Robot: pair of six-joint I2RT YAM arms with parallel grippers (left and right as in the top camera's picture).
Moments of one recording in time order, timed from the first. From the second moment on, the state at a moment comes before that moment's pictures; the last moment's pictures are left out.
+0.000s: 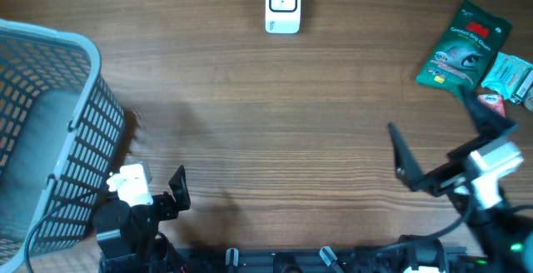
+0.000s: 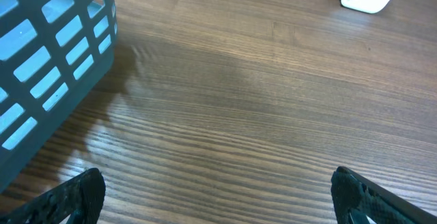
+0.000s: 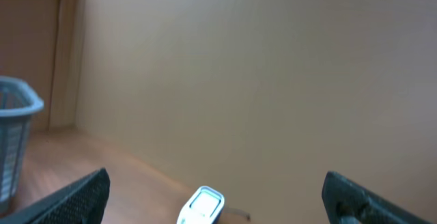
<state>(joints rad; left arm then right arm) 0.21 0.01 0.33 -0.89 0.17 -0.10 -0.09 0.37 0.77 -0.13 -0.59 -0.10</state>
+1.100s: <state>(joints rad) 0.21 0.01 0.33 -0.89 0.17 -0.10 -0.01 0.02 0.01 0.00 -0.06 0.16</state>
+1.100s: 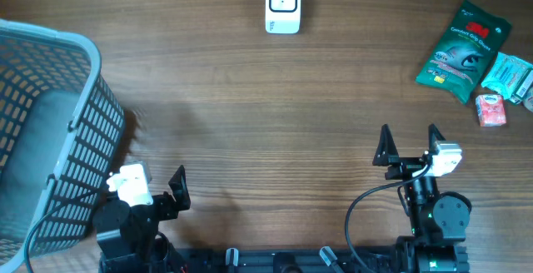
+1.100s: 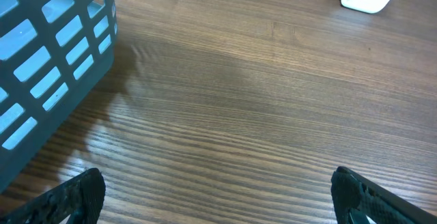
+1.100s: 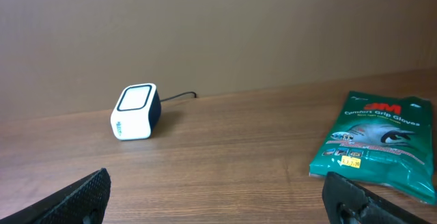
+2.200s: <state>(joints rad) 0.03 0.01 0.08 -0.12 0.23 -0.10 -0.01 0.02 0.01 0.00 -0.05 0.16</state>
